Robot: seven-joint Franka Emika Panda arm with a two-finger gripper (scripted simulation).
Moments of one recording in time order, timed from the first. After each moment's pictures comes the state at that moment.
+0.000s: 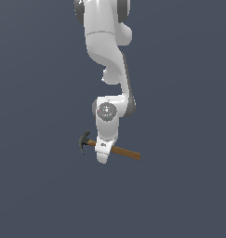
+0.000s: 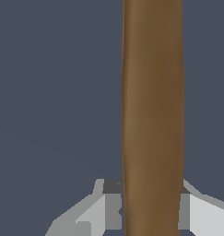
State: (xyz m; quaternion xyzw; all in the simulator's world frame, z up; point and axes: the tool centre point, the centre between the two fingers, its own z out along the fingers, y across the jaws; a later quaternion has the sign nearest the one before) arm 0.025 -0.019 0.017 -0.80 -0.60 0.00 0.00
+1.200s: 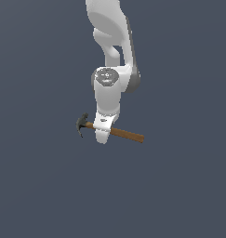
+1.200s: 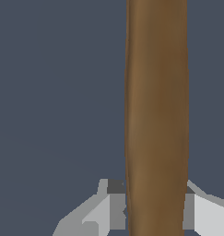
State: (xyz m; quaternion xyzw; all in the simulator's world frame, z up) arm -0.019 -0.016 0.122 -0.80 -0.60 0.00 0.00
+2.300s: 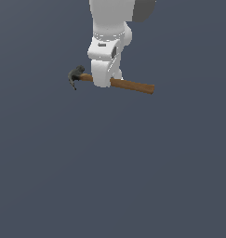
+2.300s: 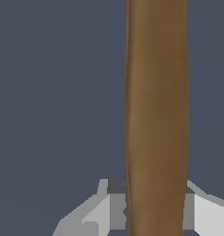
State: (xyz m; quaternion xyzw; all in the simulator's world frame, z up) arm -0.098 -0.011 0.337 -0.80 -0.60 0.00 0.00
